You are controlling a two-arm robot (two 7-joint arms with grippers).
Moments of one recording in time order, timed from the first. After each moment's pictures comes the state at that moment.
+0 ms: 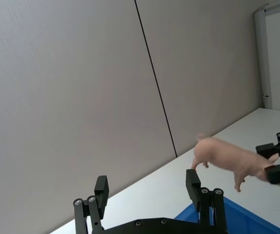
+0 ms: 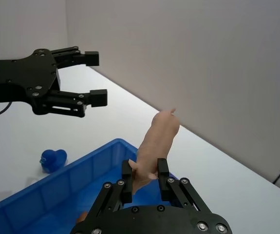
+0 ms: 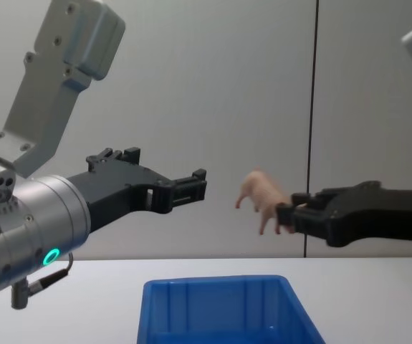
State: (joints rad) left arm -0.24 0.38 0.45 -1.63 -0.20 0.01 -0.01; right arm 0.27 0.32 -0.29 -1.55 0.17 0.16 0.62
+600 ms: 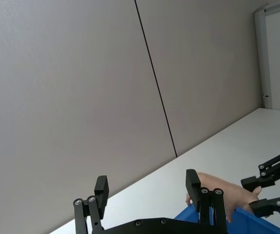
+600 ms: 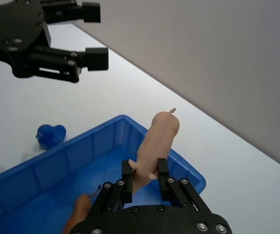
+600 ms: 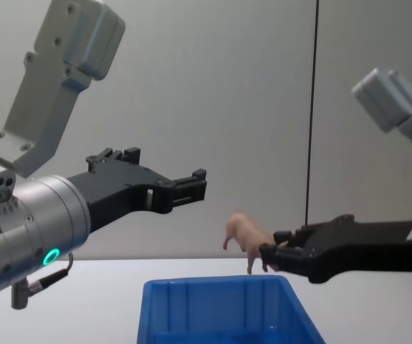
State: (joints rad) left arm -0.24 0.38 0.45 -1.63 -0.20 0.01 -0.01; right arm 0.34 0.27 -0.33 -1.42 0.08 0.18 0.67
